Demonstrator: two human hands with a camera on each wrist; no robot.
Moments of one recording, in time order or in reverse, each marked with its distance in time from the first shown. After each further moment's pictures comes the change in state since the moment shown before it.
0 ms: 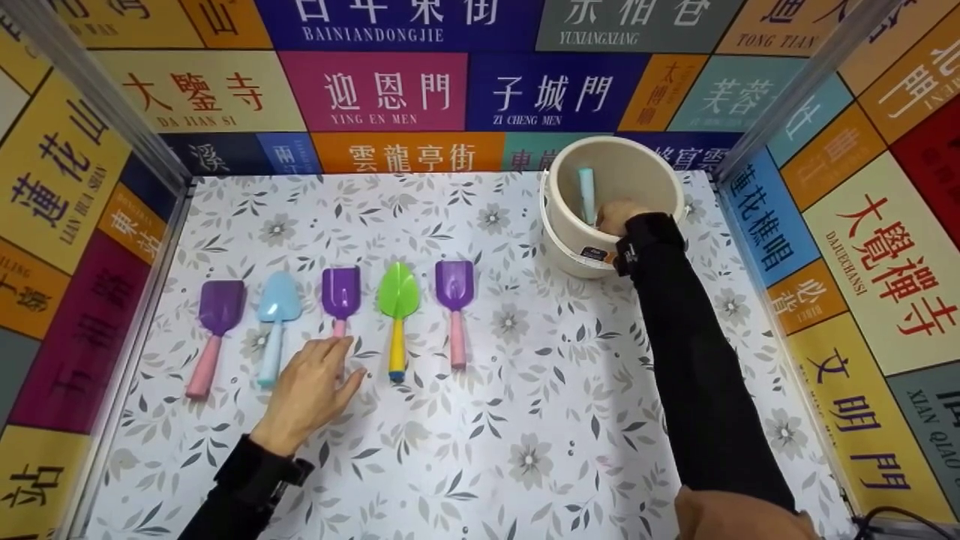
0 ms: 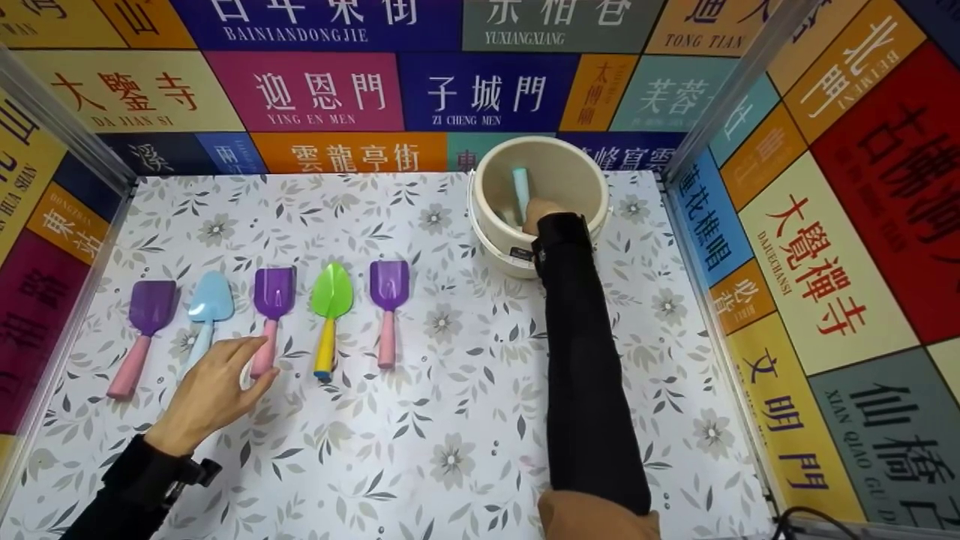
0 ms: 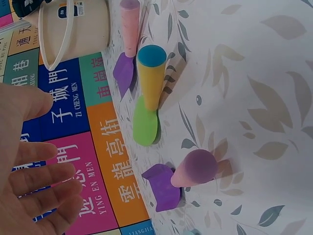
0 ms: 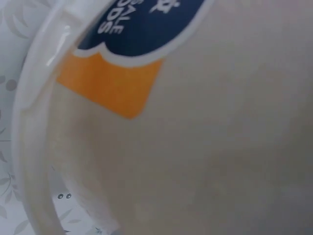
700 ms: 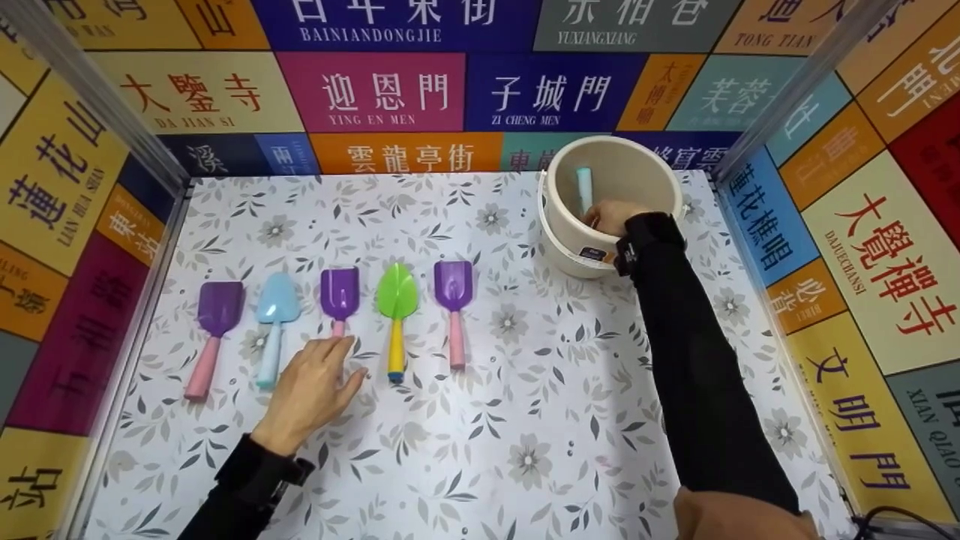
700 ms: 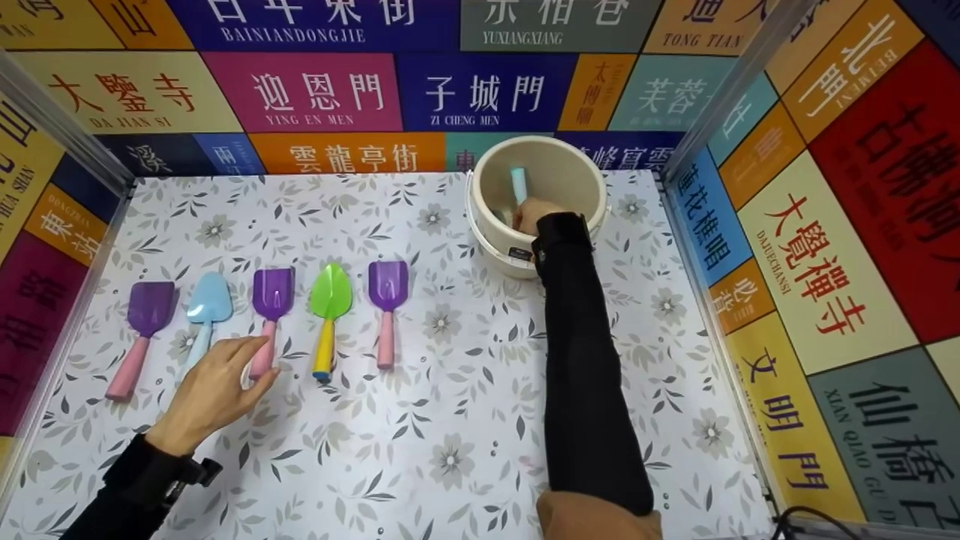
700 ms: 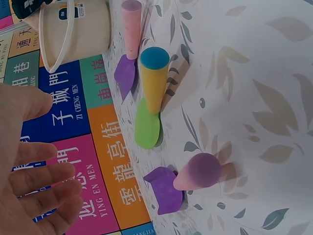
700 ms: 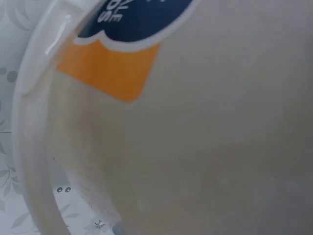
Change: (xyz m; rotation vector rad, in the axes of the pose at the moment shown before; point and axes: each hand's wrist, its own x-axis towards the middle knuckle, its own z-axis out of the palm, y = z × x) left_hand 0.003 0.003 0.001 0.002 0.000 -0.001; right_hand 0.009 0.007 0.006 0.162 -0.009 -0.087
